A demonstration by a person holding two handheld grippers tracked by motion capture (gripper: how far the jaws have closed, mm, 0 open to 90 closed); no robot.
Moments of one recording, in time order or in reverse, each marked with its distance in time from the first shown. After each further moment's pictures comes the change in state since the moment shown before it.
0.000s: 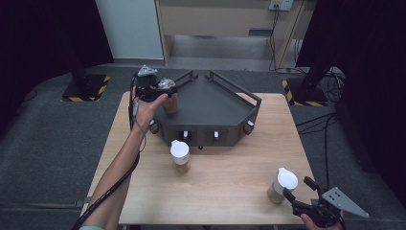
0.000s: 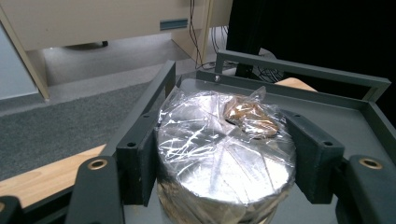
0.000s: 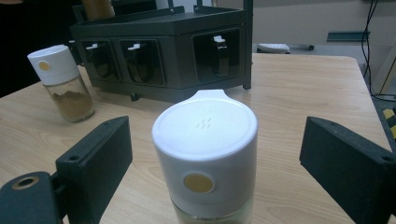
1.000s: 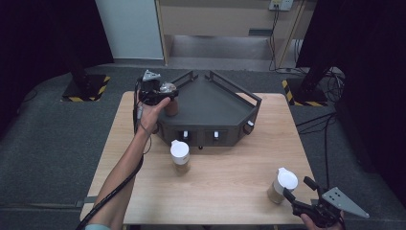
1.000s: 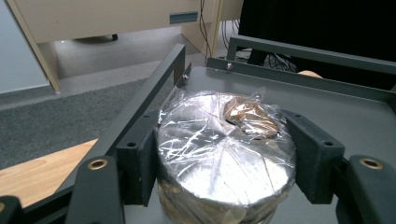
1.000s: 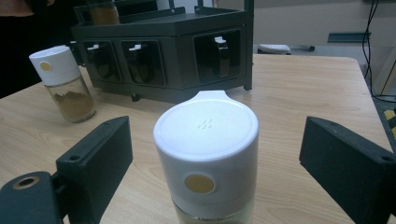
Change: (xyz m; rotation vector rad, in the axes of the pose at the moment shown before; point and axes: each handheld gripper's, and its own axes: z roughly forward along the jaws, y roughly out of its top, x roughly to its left) left arm -0.004 -0.014 0.013 0.008 0.039 -0.011; right arm 0.000 0.000 0.000 -0.002 0.003 -0.001
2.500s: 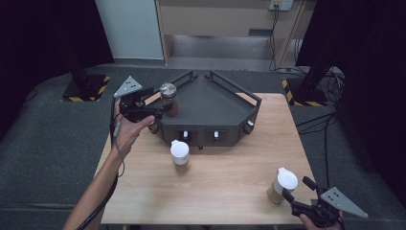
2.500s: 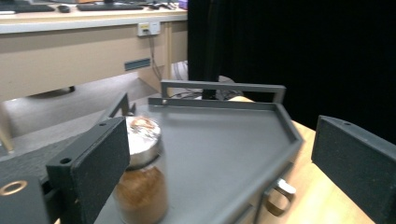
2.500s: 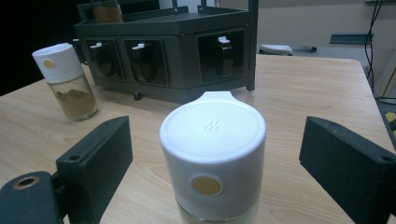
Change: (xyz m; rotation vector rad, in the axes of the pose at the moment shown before) left arm -0.006 -0.023 -0.109 -0.174 -0.217 0.113; right arm 0.002 0.001 0.001 0.003 0.006 -0.014
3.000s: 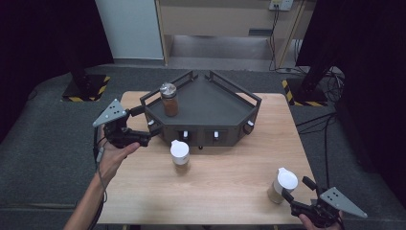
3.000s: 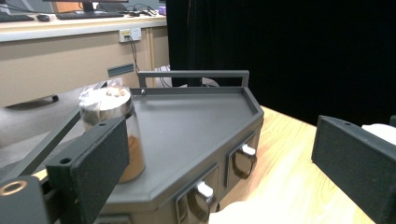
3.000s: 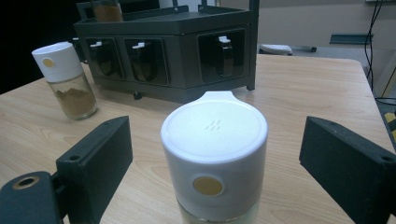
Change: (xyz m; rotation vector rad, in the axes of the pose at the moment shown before) left arm -0.016 -0.037 -0.052 -0.027 -0.048 0.045; right arm 0.001 0.001 0.000 0.004 -0.001 -0.007
